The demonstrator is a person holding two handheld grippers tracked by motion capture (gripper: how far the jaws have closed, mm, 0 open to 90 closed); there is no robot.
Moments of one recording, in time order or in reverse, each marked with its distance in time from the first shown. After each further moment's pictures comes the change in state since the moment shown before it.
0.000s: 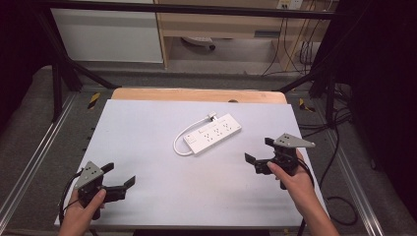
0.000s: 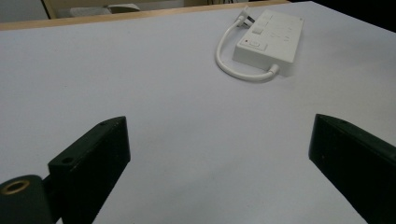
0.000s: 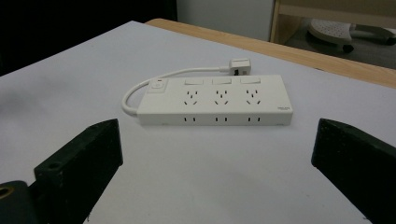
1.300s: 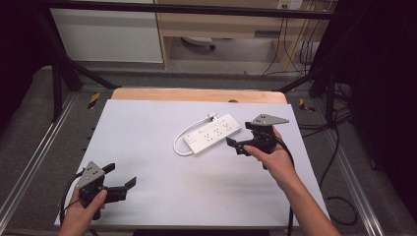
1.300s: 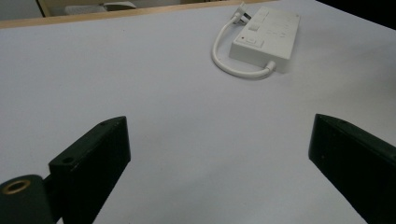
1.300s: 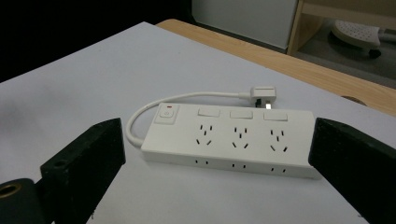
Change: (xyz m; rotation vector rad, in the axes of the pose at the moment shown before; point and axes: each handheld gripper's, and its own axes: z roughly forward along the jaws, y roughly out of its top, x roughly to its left) left arm -0.001 0.000 0.001 0.011 -0.011 0.009; right arm 0.005 0.045 0.060 0.040 0.063 -0.048
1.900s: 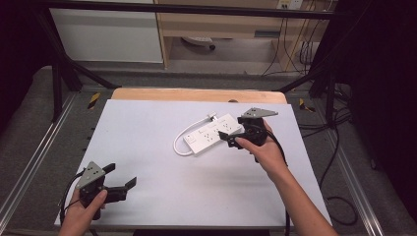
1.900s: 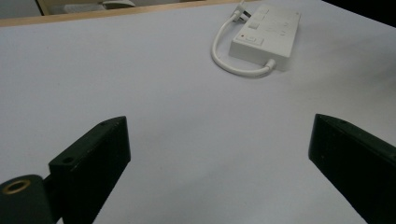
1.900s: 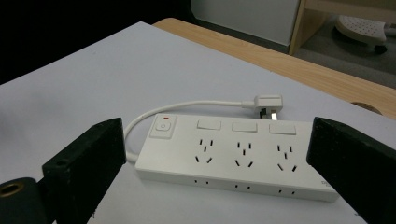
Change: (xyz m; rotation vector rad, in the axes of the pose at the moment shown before) left arm 0.000 0.000 0.001 0.006 -0.002 0.003; right arm -0.002 0.012 0.029 0.017 0.003 0.011
